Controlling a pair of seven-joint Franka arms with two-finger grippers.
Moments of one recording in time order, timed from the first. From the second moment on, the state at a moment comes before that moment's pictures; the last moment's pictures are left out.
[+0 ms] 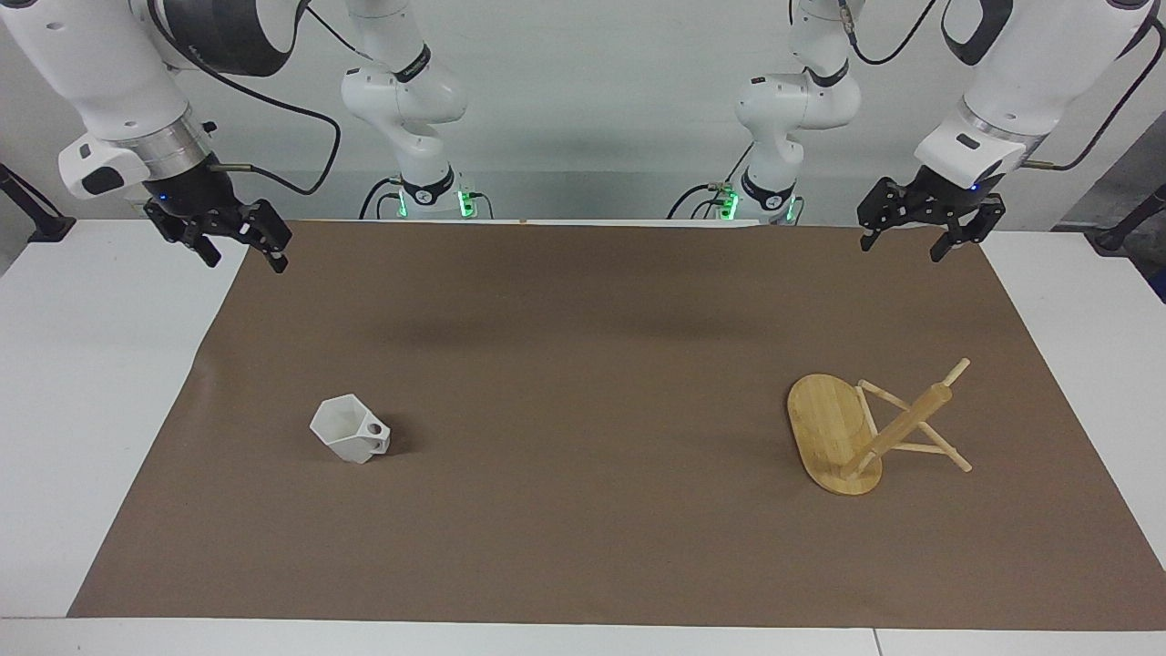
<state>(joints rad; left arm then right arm) -0.05 -0.01 -0.06 -1.56 -0.05 1.54 0.11 -0.05 0.06 -0.09 -1.51 0.04 1.59 0.00</state>
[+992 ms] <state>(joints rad) -0.05 -0.01 -0.06 -1.56 -0.05 1.54 0.11 -0.11 0.02 -0.09 -1.66 0.04 1.77 -0.11</state>
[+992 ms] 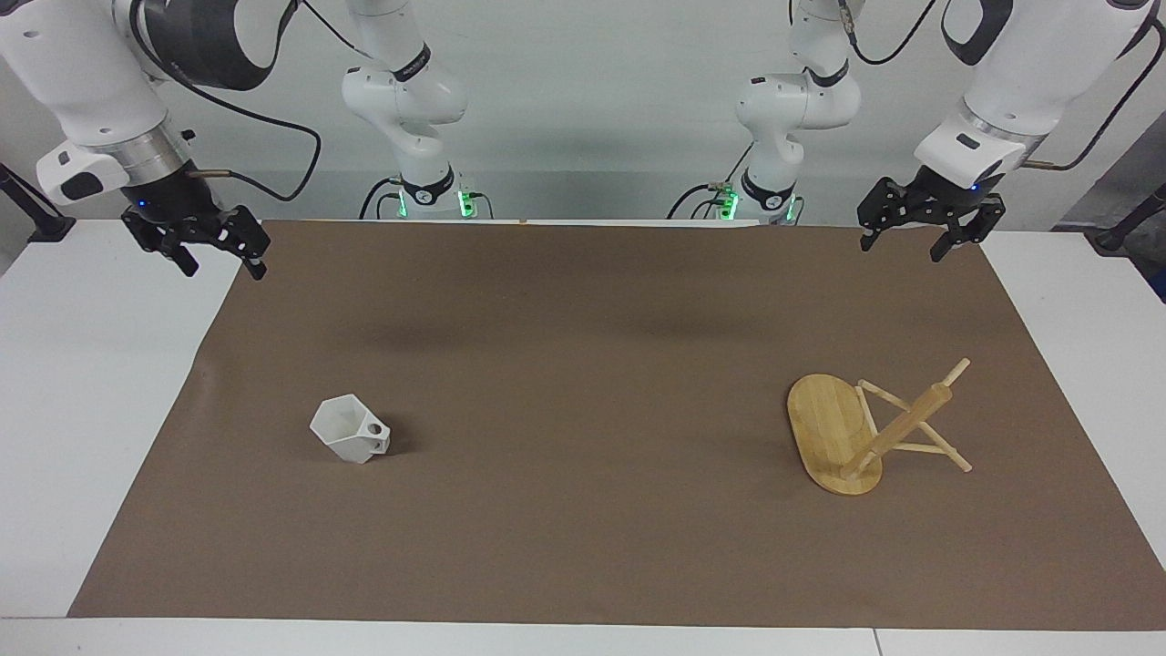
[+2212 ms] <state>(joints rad) -0.05 -0.01 -0.06 -1.56 -0.05 1.54 0.11 -0.06 0.24 -0.07 -1.90 0.06 2.43 -0.08</state>
